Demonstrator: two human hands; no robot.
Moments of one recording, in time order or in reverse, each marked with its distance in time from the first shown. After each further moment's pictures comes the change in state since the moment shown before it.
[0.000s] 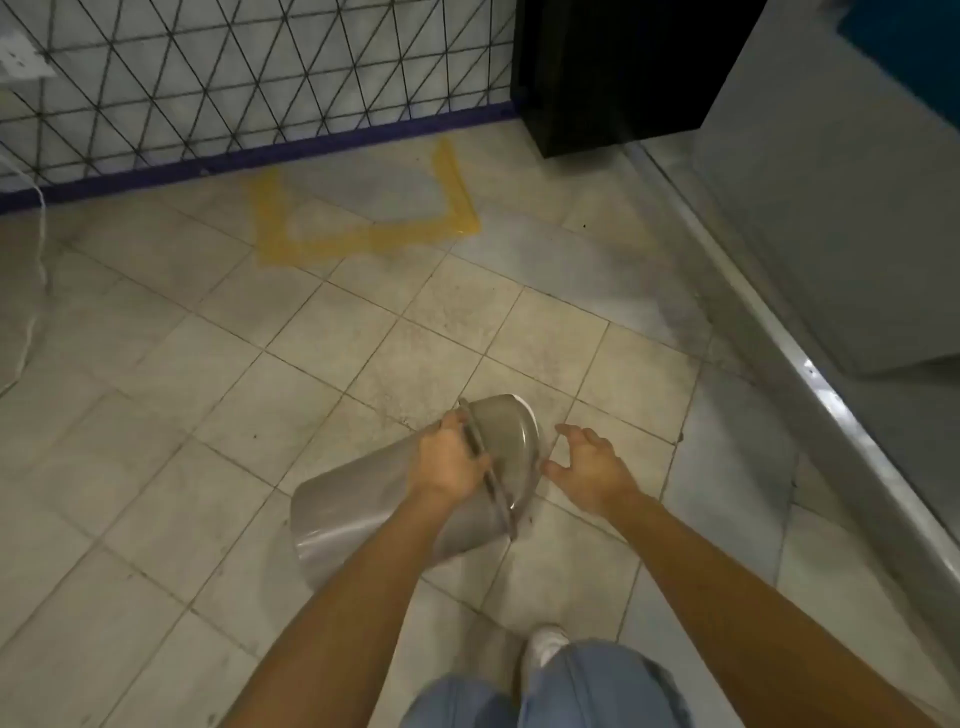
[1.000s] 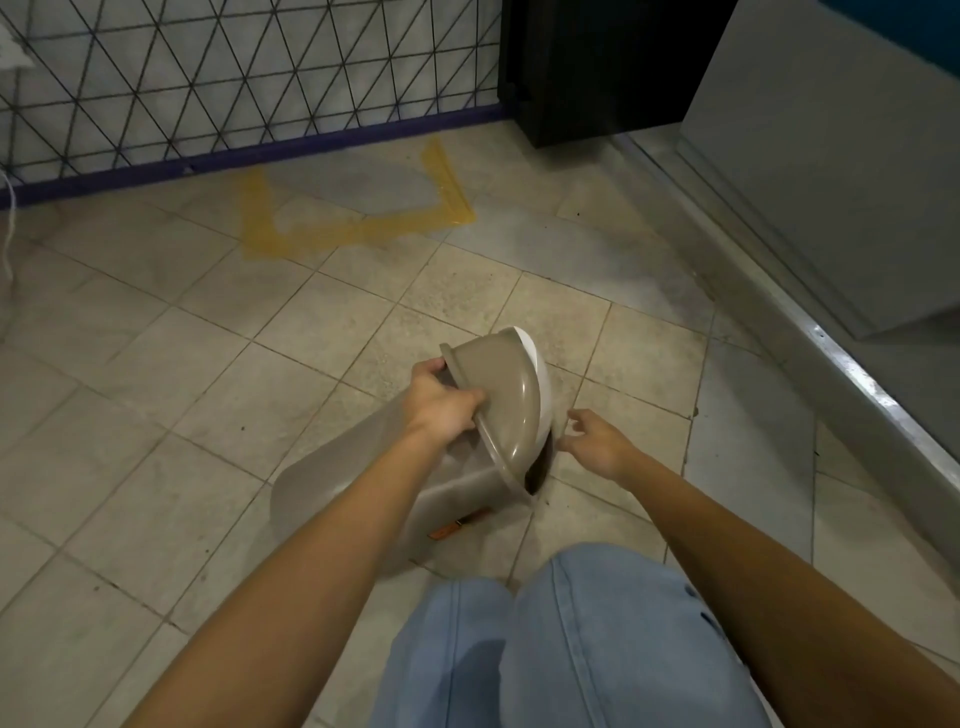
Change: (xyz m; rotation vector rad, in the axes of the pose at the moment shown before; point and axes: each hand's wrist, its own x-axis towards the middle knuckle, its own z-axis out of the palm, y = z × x) left_hand 0.017 -0.035 -0.001 -0.690 0.025 -0.082; right_hand 0.035 0.022 0.065 0.425 -0.032 0.143
